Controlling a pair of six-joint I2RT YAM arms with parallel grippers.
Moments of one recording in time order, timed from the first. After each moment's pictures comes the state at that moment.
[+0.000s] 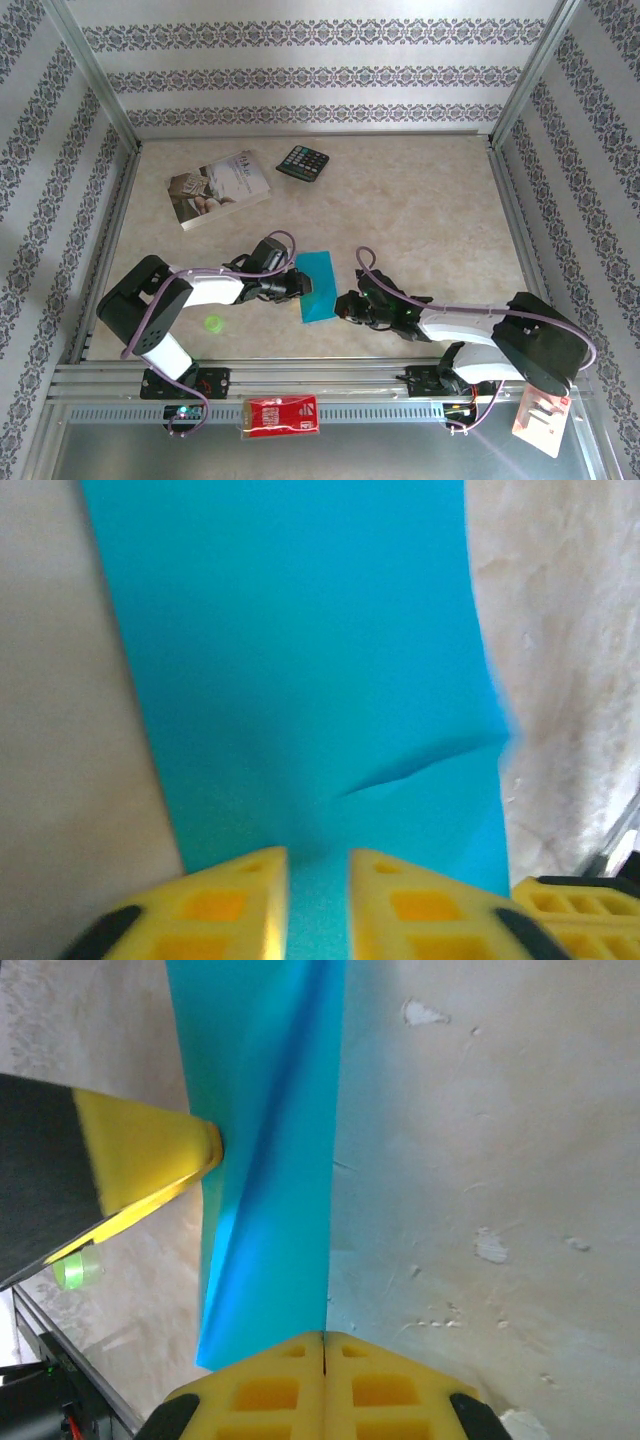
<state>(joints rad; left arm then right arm) -0.63 1.60 0.61 0.10 0.42 -0.92 0.85 1.27 0.32 0.18 -0.19 1.11</state>
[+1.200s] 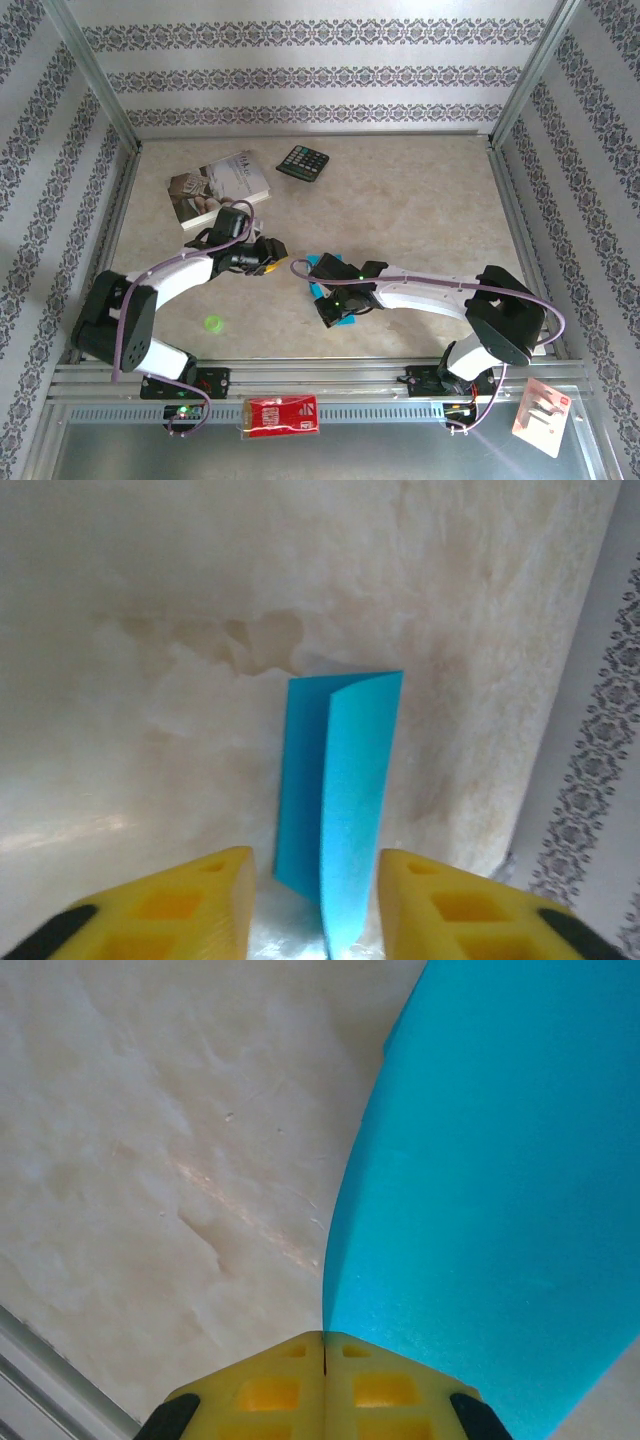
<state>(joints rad) -0.34 1.49 0.73 -0.13 0.59 -0.91 1.00 1.54 0.87 -0.54 -0.13 0.45</state>
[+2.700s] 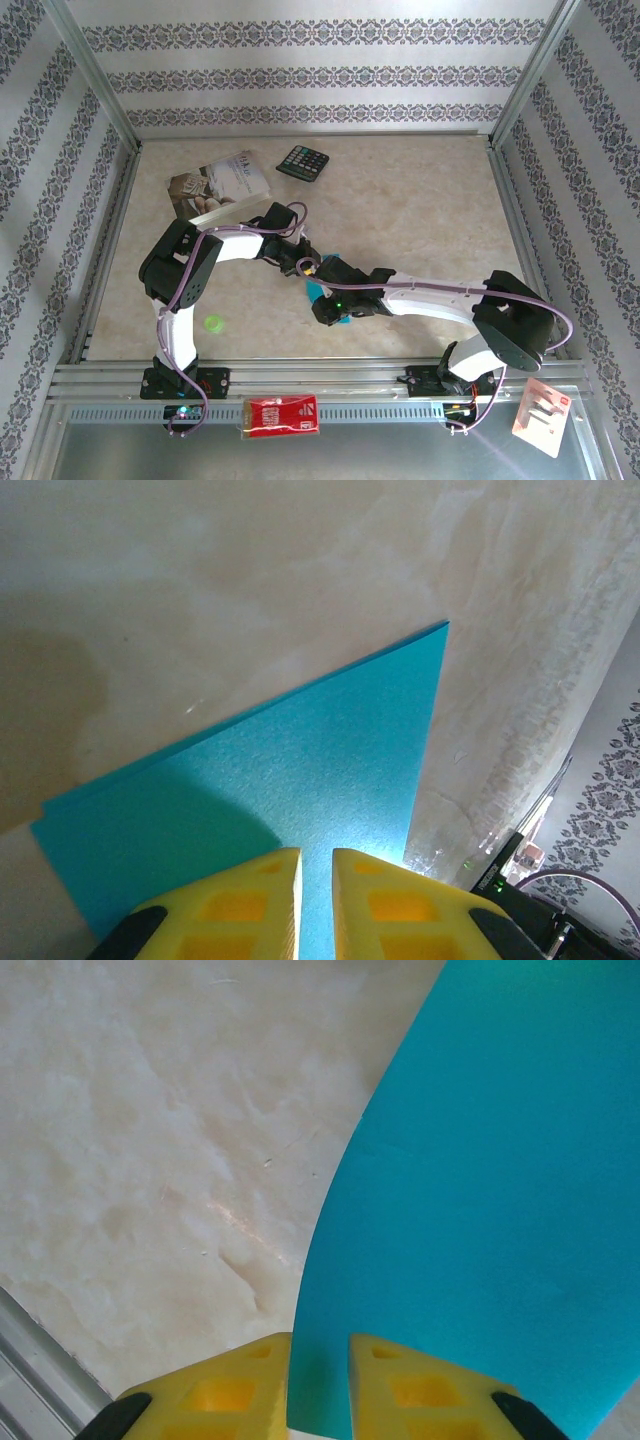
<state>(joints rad) -0.49 1.95 1.05 -0.19 0.72 -0.78 0.99 1.48 0.78 -0.38 -0.15 0.50</state>
